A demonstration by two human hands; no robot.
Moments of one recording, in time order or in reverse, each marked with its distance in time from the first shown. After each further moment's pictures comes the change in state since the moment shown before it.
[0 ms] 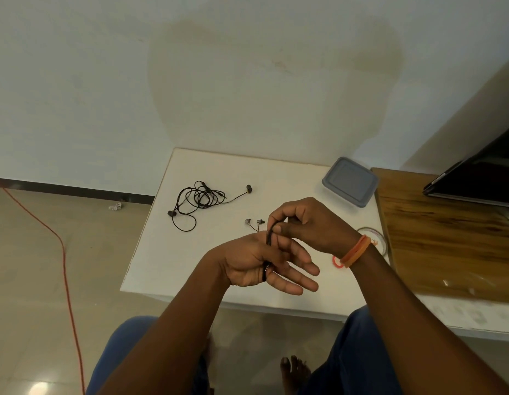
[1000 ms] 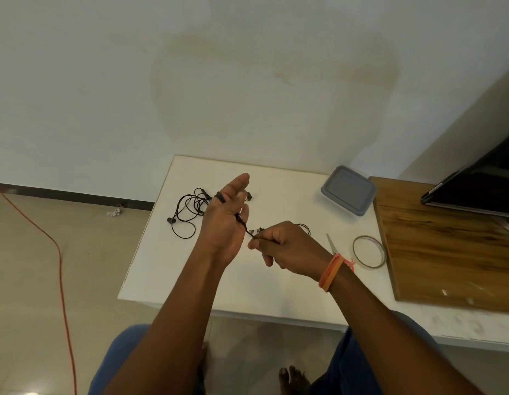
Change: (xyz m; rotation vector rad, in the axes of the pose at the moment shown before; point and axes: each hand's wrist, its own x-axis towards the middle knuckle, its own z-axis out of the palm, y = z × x) left_hand 0.000 0.034 -0.016 -0.114 0.788 0.746; right_hand 0.006 -0.010 0.041 0.046 -0.018 0.245
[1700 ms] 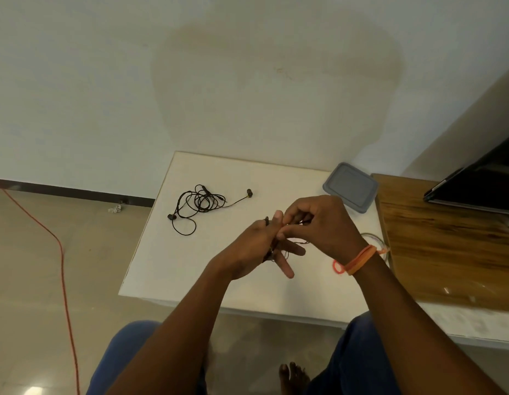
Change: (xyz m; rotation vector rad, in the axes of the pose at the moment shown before) left_hand -0.020 -0.029 0.010 0.573 -0.464 -0.313; right_hand -0.010 0.011 -0.047 -0.178 0.341 -0.308
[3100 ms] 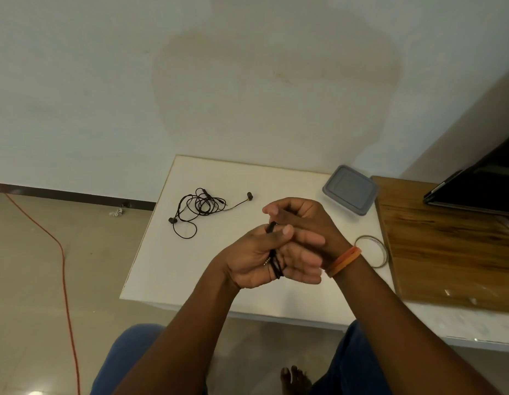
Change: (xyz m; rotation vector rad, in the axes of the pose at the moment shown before) left_hand -0.009 0.006 0.005 -0.560 -0.577 0.131; right_hand 0.005 -0.017 0.019 0.836 -0.052 0.329
